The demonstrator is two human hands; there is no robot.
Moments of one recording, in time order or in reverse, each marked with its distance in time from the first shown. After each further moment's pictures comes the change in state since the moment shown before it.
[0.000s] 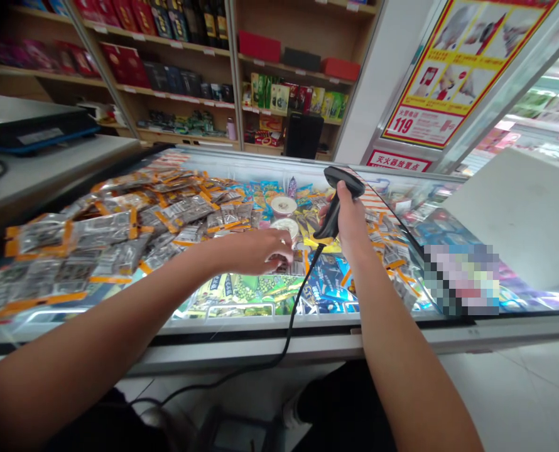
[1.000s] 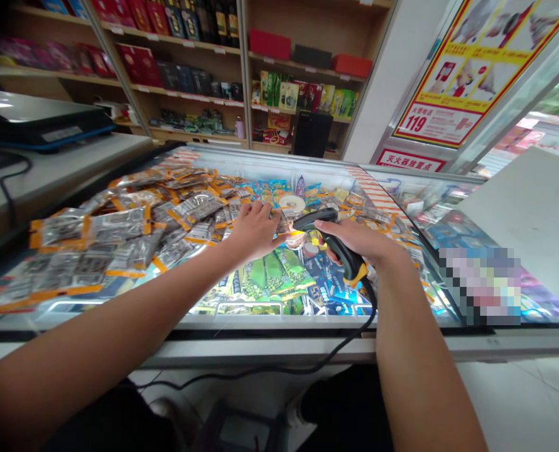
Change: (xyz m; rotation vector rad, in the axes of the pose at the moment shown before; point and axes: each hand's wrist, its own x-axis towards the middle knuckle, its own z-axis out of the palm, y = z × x) left_hand 0.010 -0.027 0.040 0.475 0.312 -0.620; right_hand -0.022 -0.008 -0.023 -0.482 -0.565 0.295
